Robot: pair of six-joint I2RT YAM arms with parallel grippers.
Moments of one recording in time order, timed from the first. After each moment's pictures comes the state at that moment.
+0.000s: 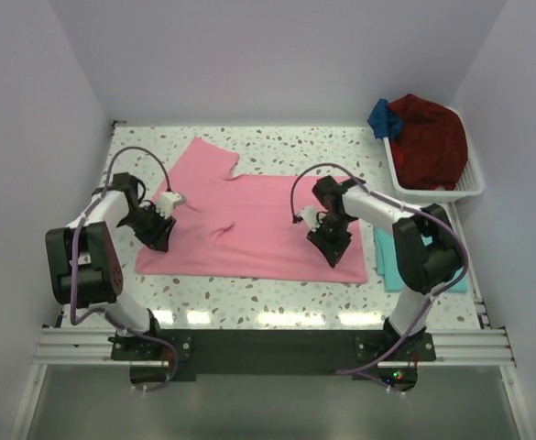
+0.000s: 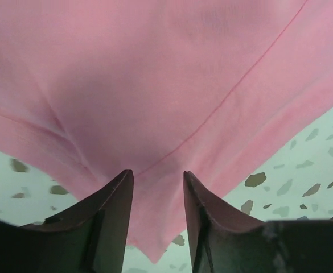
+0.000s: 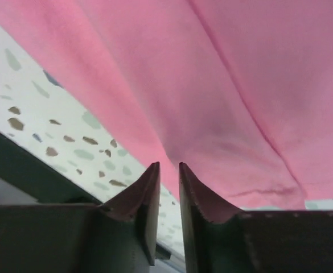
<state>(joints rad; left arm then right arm) 0.19 1.63 0.97 -0.83 0.39 0.86 0.48 1.79 1.17 -1.01 -0.20 -0.44</state>
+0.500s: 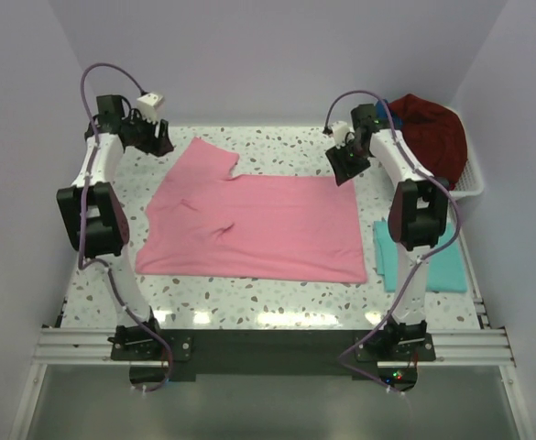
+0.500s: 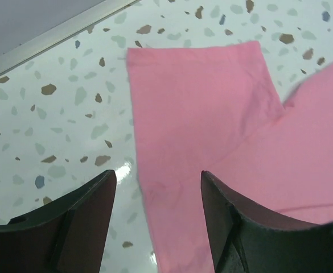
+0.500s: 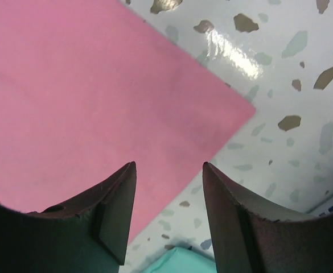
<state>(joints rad) 0.19 2.04 1.81 -0.56 0.59 0.46 0.14 2.17 1.95 -0.99 -0.21 -0.43</state>
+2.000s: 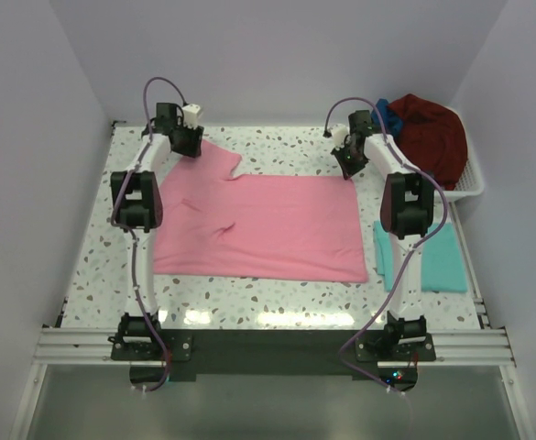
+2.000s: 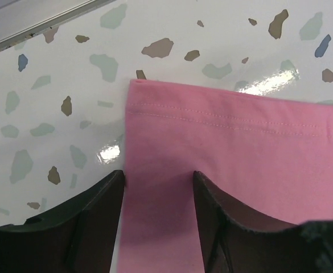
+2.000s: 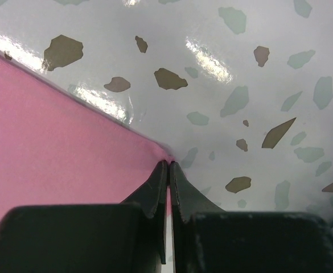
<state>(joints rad) 0.01 2.57 2.25 -0.50 0.25 0.27 0.11 2.41 2.08 -0.82 -0.11 -0.48</state>
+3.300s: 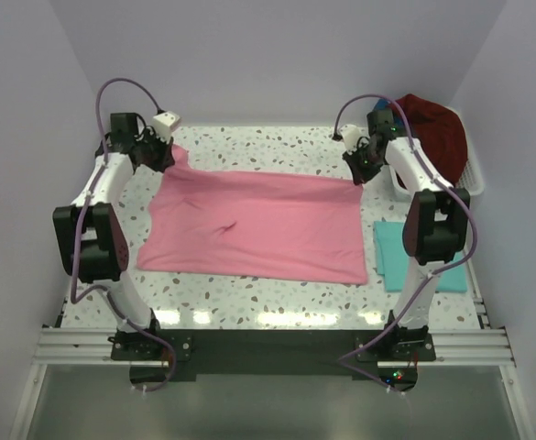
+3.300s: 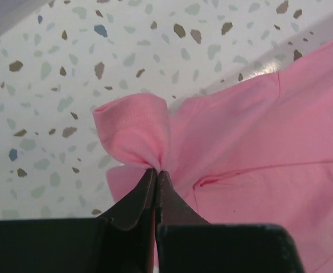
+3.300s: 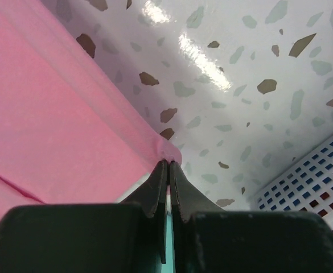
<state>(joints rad) 0.10 1.85 1.52 -0.44 0.48 0.49 0.09 2.01 1.77 -0.90 -0.21 -0.60</state>
